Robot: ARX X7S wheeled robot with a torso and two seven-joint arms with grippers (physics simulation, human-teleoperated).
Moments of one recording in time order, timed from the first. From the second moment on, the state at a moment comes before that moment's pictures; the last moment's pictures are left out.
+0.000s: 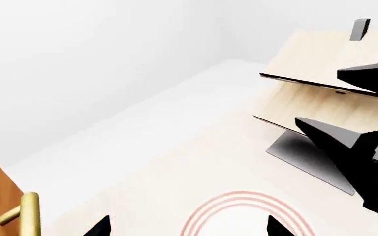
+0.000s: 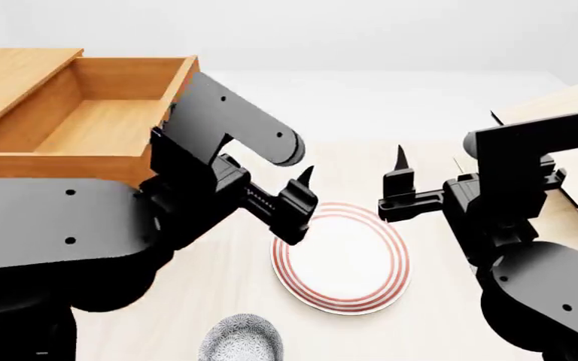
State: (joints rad) left arm -1.09 -0.30 0.23 0.52 -1.29 -1.54 -0.56; right arm 0.71 0.69 -0.31 -0.59 1.00 0.91 0.68
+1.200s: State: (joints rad) left arm -0.59 -0.60 0.39 0.60 -1.19 -1.31 -0.48; right arm 0.67 0.69 -0.32 -0.57 0.97 0.86 0.66
